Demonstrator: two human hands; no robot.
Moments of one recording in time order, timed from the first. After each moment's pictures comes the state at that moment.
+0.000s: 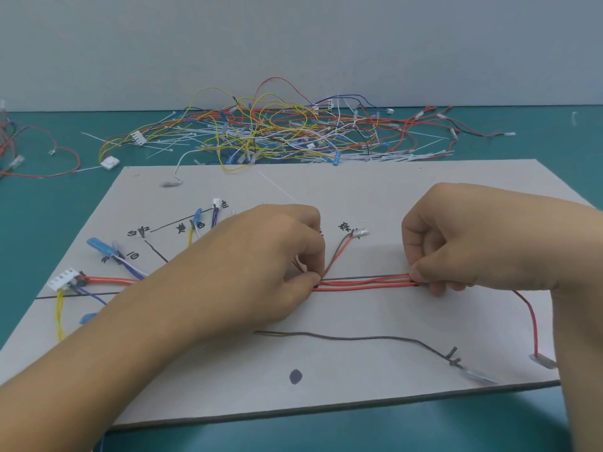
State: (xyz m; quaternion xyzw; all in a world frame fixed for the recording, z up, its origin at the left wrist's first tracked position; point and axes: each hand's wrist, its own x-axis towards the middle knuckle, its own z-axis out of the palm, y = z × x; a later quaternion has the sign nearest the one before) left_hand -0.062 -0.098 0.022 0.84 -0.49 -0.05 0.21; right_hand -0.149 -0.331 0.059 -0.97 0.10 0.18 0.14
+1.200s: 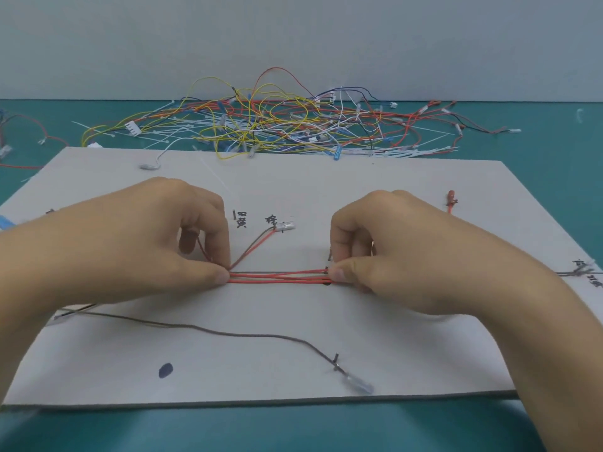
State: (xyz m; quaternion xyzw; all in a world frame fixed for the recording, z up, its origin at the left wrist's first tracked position) left_hand -0.001 -0.024 0.027 0.86 -0.47 -0.10 0.18; right_hand -0.130 -0.277 0.039 -0.97 0.03 0.06 0.22
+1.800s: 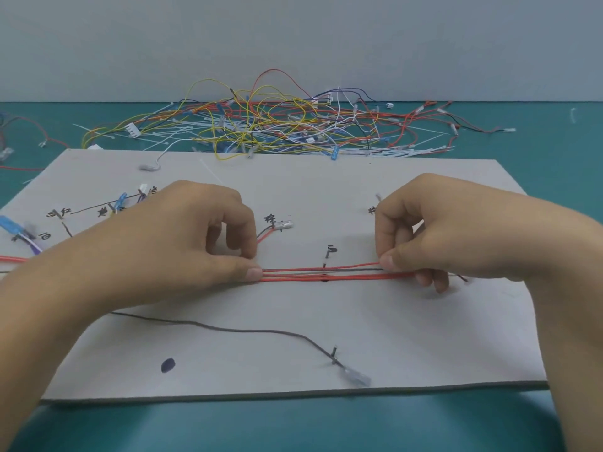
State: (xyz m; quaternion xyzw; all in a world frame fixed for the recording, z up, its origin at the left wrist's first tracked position) left_hand -0.013 -0.045 0.018 0.85 -0.46 -0.08 0.26; right_hand -0.139 -0.315 0.056 -0.94 0.12 0.14 0.29
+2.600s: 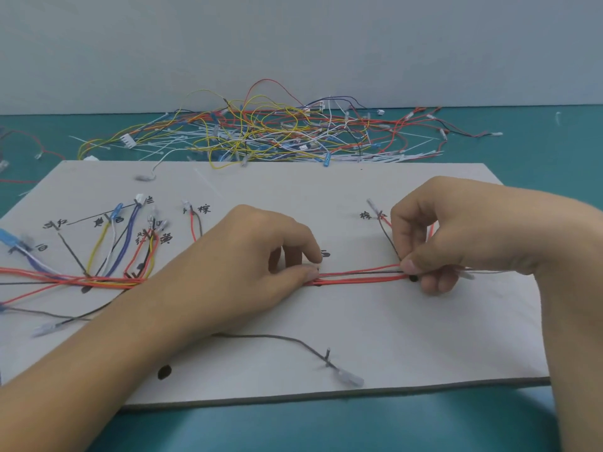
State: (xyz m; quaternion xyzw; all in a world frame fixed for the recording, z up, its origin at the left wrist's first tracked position) left_hand -0.047 -0.093 0.004 0.81 -0.50 -0.04 0.31; right_hand -0.145 -0.333 0.061 -0.92 0.16 0.17 0.32
